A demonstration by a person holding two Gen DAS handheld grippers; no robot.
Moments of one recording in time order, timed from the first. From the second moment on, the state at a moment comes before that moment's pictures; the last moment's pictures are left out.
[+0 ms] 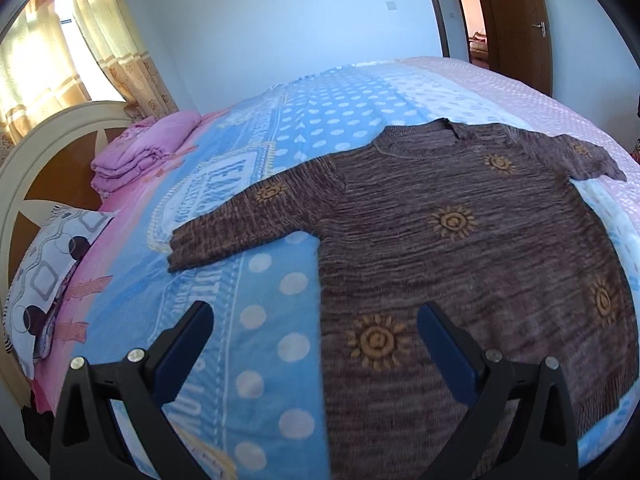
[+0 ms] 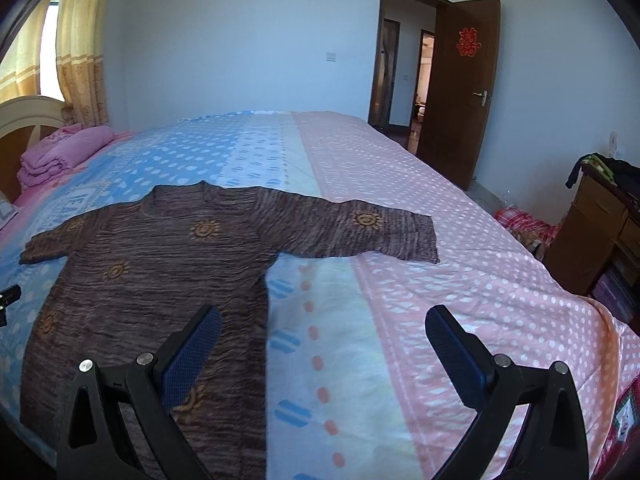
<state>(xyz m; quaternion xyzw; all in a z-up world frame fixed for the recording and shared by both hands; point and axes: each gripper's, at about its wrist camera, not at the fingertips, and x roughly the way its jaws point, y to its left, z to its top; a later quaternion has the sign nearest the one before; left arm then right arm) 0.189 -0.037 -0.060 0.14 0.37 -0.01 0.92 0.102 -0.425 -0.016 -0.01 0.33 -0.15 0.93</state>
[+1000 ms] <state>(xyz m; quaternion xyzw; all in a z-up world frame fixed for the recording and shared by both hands) 0.369 -0.063 -0.113 0.10 0.39 0.09 0.91 0.258 -0.670 -0.081 0.22 0.40 -0.22 0.86</state>
